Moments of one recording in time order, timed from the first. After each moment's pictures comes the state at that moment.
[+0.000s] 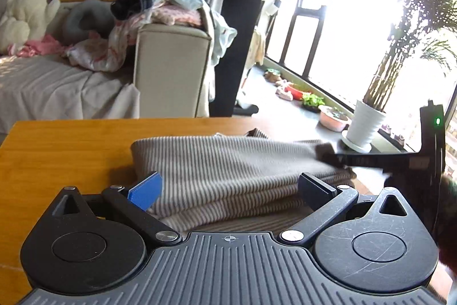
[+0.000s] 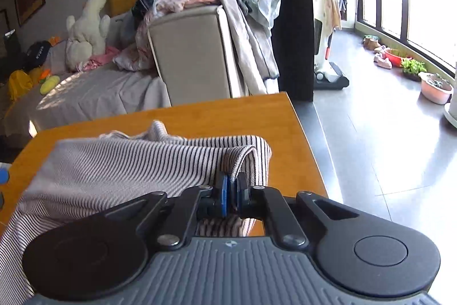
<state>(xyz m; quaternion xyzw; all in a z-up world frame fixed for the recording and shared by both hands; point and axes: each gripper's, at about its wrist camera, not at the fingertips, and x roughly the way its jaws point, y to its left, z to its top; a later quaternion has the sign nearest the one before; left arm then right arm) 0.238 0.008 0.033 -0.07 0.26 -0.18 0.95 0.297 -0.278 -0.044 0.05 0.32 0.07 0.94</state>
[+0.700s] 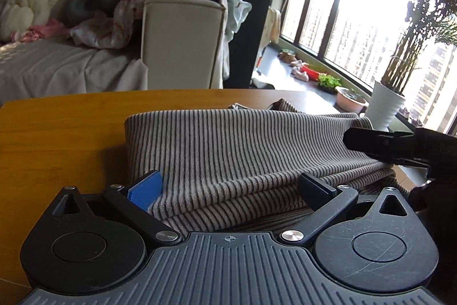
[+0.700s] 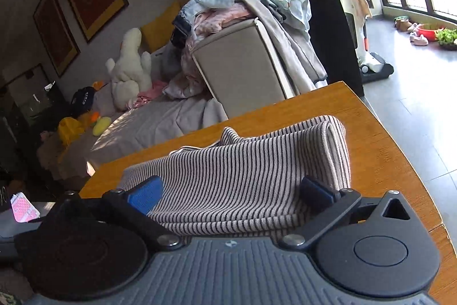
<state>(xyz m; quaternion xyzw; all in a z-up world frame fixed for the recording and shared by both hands) 0.266 0.001 -0.007 -0.05 0.30 -0.14 0.94 0.276 -0.256 -0.051 0.19 0.27 0.16 0.93</state>
